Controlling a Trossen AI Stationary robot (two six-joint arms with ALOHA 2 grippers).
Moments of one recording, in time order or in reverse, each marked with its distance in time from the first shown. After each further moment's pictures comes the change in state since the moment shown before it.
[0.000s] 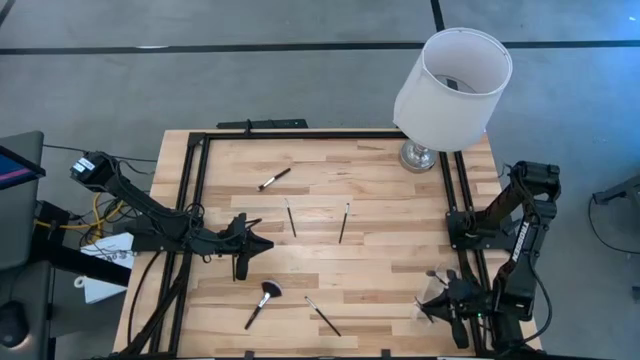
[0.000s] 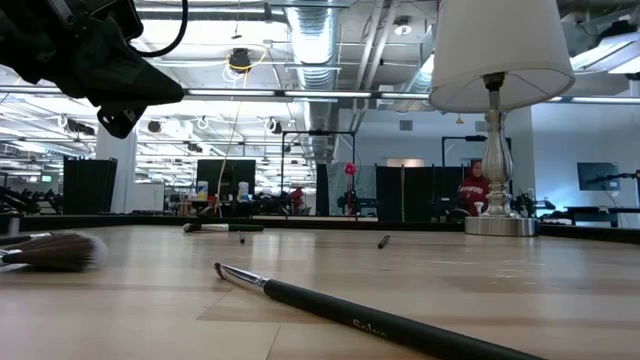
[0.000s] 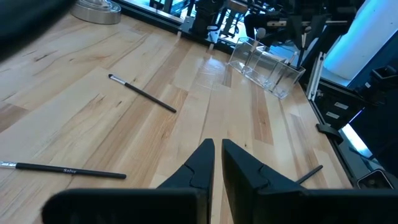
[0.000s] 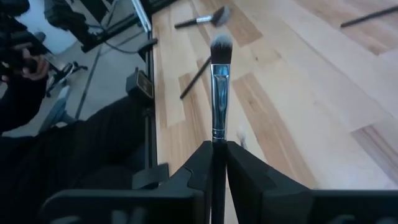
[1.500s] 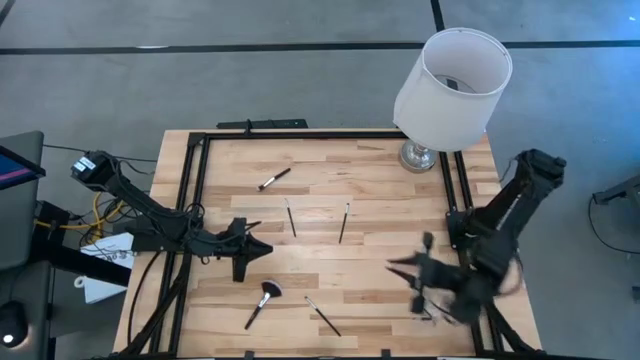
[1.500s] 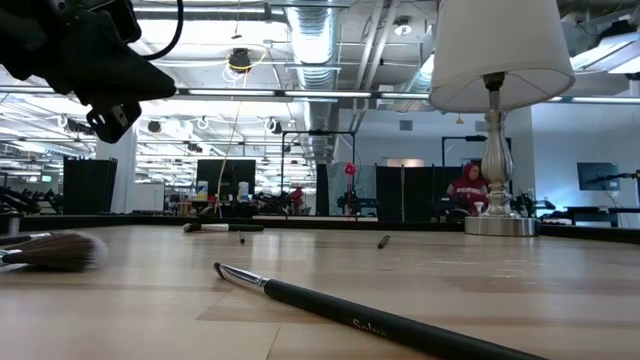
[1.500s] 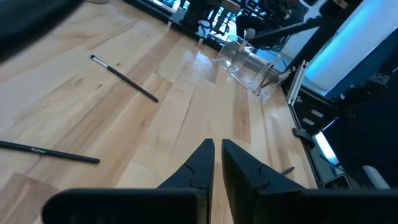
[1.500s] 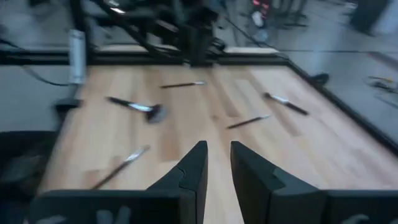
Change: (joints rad) left arm -0.025 0.000 0.000 0.005 0.030 -0.129; right arm -0.478 -0.147 0.154 0.055 0.070 -0.956
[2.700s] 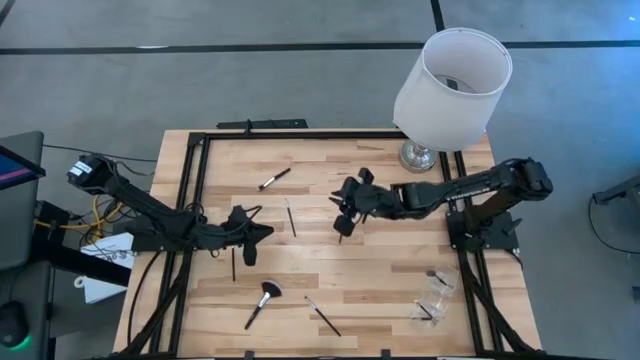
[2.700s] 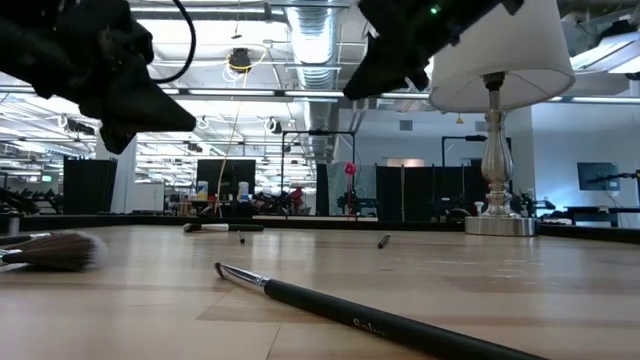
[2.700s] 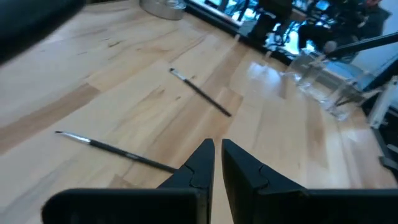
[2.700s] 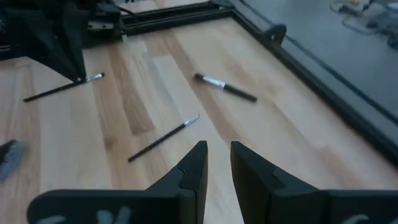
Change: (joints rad) left arm 0.124 0.000 0.001 -0.115 -0.115 -0.009; right arm -0.847 0.210 0.106 0.298 -0.634 -0.397
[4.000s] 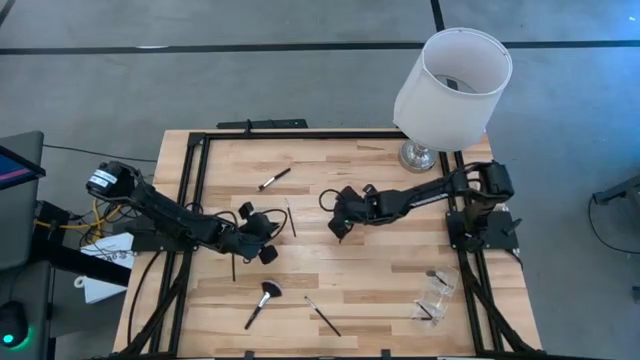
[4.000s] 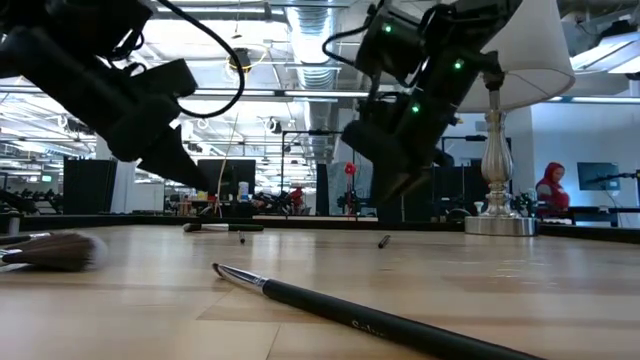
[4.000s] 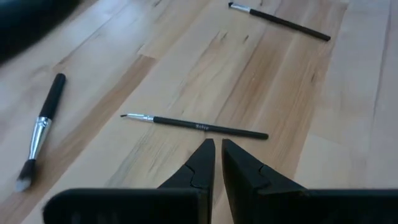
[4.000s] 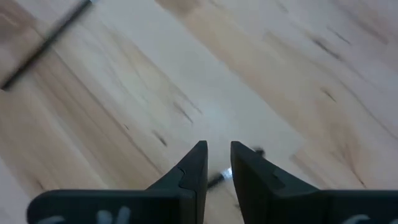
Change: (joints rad) left arm 0.079 0.348 0.214 -0.296 -0.070 0.138; right arm -0.048 0.294 0.013 -0.222 -0.005 0.459
